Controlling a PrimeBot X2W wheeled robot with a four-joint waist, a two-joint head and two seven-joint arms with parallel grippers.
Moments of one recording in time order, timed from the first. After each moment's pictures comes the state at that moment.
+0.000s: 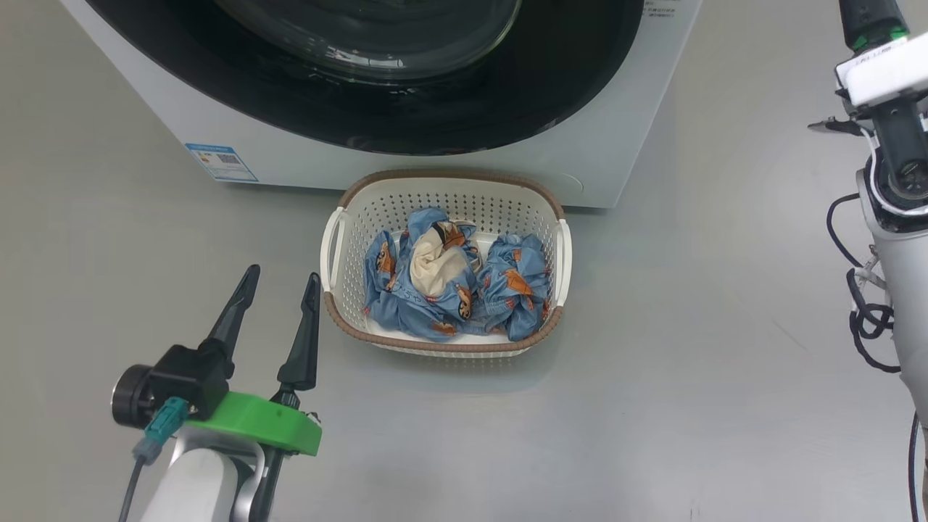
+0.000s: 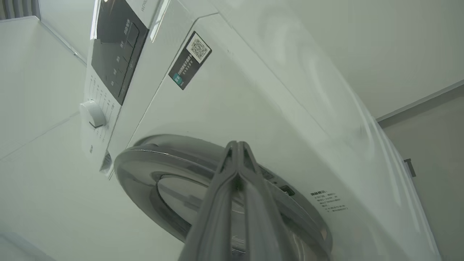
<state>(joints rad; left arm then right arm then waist) -0.20 0.09 -0.27 0.20 -0.33 -0.12 -0.25 -0.76 -0.31 0.25 0.25 1.21 0.12 0.02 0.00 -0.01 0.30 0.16</state>
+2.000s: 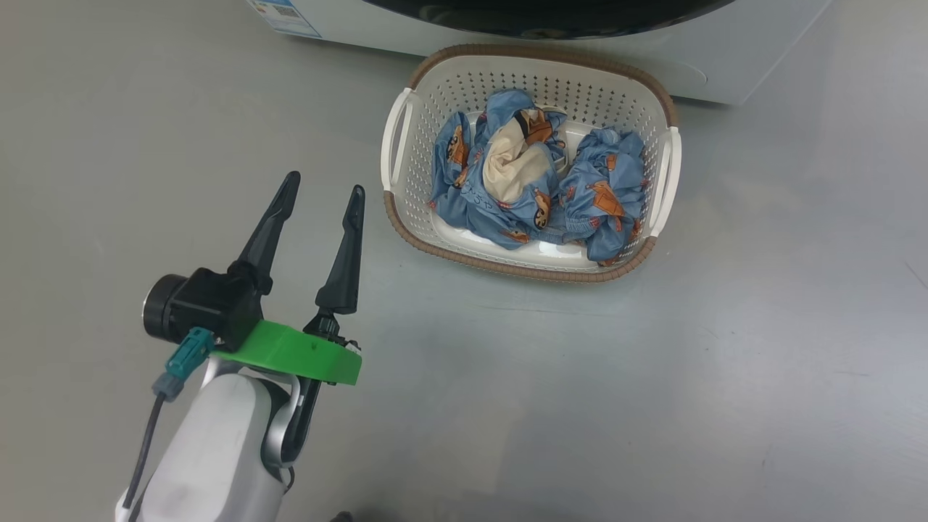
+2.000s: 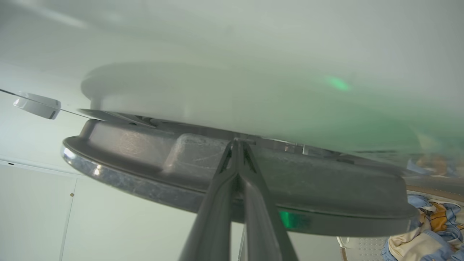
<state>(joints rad) -0.37 0.04 -0.33 0.18 -0.35 -0.12 -0.25 -1.12 -0.42 0.23 0.49 1.65 0.12 0.64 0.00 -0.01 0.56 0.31</state>
